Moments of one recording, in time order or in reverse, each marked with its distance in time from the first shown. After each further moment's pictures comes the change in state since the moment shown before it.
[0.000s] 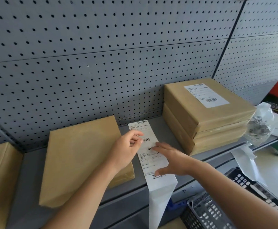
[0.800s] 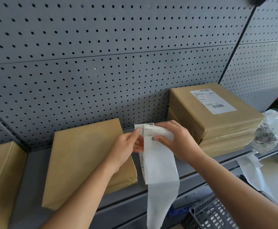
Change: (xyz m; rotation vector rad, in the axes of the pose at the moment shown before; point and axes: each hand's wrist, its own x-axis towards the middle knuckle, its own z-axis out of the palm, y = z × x) left_hand 0.010 0.011 -0.011 -0.446 0.011 -0.249; right_hand 0.002 -0.044 -0.062 0.216 0.661 -0.174
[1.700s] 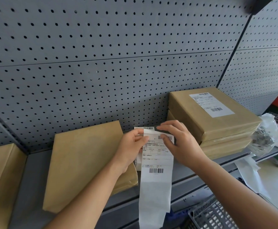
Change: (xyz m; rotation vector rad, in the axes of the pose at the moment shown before) left_hand 0.003 0.007 0.013 -0.147 -0.046 0.035; right_hand -0.010 -0.012 -0.009 -0.133 0.104 -0.134
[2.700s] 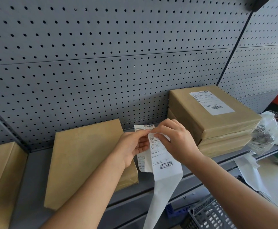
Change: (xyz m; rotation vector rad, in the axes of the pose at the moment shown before) left_hand 0.008 0.010 0.003 -0.293 0.055 -0.300; right_hand 0.008 -0.010 0.006 -0.117 0.052 -0.187
